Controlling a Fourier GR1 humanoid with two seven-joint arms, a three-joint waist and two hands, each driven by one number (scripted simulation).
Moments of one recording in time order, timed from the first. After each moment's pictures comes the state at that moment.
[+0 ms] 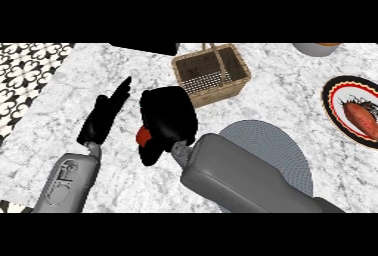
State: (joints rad) left arm -0.35 0.12 -0.02 -1.32 -0.17 -0.07 0.23; right arm -0.92 0.00 0.70 -1.30 0.67 0.05 0.79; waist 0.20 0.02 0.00
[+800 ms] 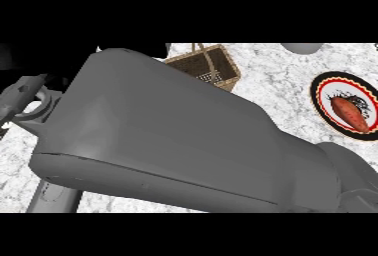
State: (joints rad) left arm -0.37 0.14 0.01 -1.29 -0.17 -0.06 0.23; right arm -1.61 0.00 0.52 -1.16 0.34 -0.23 1.04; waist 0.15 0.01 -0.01
